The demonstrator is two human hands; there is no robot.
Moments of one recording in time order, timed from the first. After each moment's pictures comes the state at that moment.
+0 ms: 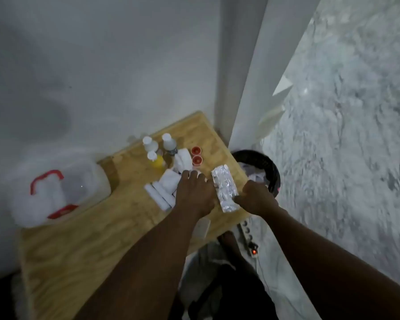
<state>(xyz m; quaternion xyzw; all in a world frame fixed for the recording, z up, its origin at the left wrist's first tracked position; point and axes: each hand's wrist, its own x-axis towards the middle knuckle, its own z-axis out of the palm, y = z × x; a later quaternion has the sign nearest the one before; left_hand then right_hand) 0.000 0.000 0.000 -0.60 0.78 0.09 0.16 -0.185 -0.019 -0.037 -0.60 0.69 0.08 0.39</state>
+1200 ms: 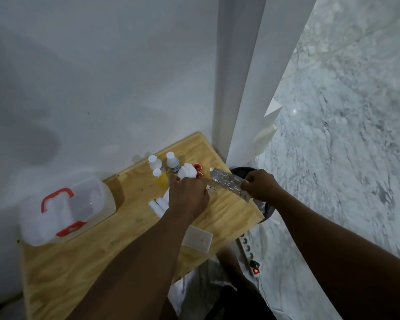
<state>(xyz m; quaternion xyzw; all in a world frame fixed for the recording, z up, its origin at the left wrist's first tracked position) 0.021 -0.022 0.034 -0.68 0.73 0.07 0.04 -0.191 -0.067 0.031 -0.62 0.69 -0.06 0.38</state>
